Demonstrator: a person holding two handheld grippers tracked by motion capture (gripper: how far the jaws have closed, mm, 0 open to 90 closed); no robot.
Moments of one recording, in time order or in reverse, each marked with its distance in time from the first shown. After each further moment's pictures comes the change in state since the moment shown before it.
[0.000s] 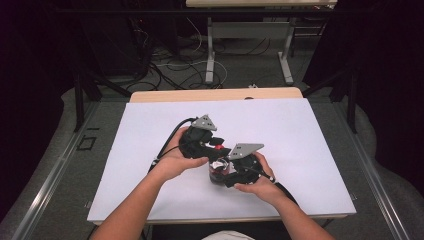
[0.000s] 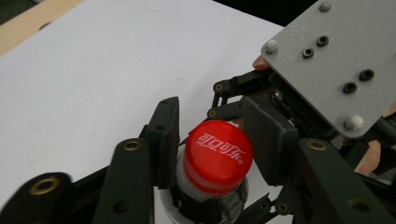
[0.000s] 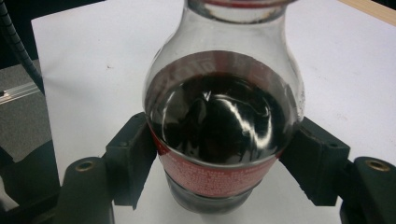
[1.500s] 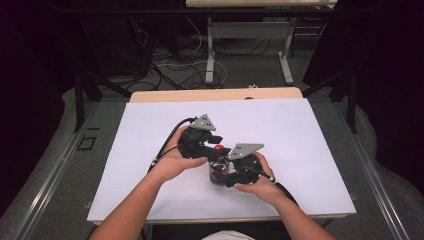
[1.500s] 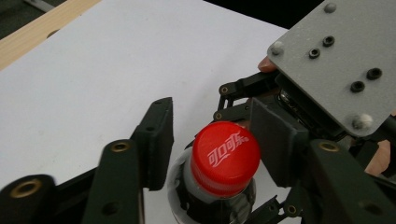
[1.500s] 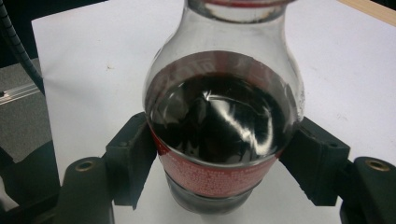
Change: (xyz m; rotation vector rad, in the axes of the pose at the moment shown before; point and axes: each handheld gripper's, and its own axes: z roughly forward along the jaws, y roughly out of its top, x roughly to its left) left arm 0.002 -0.001 -0.001 -0.024 0.002 0.048; right arm 0.000 0.000 0.000 -0.001 0.001 0.002
